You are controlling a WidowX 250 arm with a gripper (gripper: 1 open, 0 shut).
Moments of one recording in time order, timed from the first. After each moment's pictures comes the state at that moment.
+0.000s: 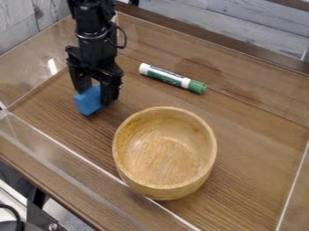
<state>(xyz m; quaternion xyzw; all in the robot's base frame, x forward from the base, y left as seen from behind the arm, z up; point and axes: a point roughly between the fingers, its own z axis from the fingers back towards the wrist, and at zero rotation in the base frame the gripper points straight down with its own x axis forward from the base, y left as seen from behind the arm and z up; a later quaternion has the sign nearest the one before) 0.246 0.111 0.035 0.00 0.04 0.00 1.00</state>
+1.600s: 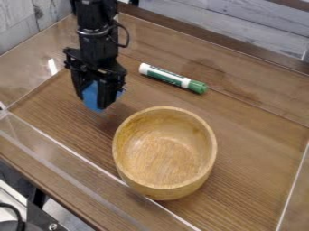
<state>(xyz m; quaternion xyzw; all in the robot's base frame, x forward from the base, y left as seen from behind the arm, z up) 0.235 0.093 0.064 0.00 0.07 0.01 1.00</state>
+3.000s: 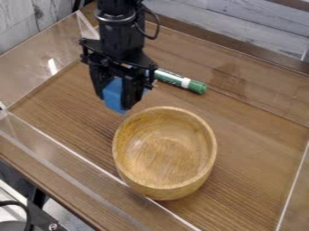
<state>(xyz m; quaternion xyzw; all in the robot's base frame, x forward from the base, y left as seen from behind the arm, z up) 0.216 0.035 0.104 -0.01 0.05 0.01 1.00</state>
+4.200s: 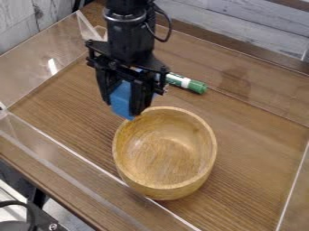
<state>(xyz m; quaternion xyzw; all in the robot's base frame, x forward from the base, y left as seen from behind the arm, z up) 0.205 0.015 0.112 -0.01 0.06 0.01 1.00</state>
